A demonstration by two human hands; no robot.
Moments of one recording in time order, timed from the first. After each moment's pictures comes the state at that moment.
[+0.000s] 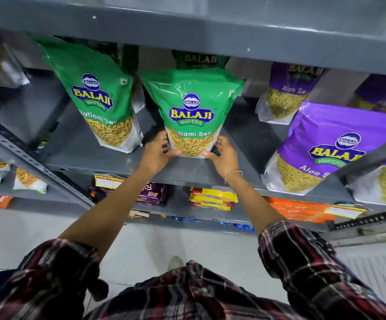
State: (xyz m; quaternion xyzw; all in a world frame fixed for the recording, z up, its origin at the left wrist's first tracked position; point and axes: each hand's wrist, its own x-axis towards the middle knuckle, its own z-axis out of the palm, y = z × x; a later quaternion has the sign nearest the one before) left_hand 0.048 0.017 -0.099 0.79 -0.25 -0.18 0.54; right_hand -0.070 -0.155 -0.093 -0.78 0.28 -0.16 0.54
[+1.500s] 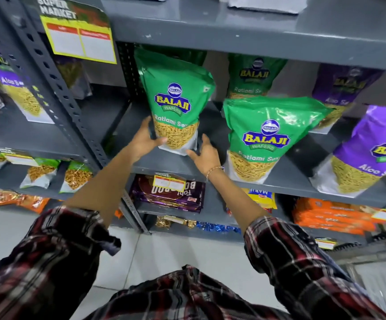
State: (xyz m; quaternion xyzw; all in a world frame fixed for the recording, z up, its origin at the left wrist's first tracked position) left_hand 0.158 0.184 -0.054 0.83 -0.20 -0.16 0.50; right_hand 0.017 0.032 -0.055 -0.86 0.23 -0.09 0.44
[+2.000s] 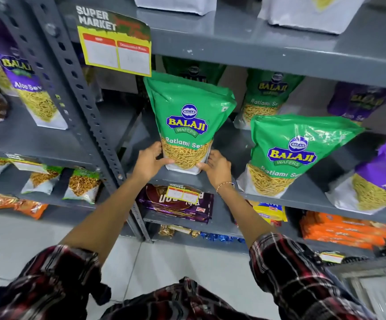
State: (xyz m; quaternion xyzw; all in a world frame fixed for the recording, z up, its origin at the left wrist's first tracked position) left_hand 0.158 0.218 -0.087 0.82 -0.24 -0.12 0.51; right_hand 0.039 0.046 -0.077 -0.77 0.25 -0.16 0.56
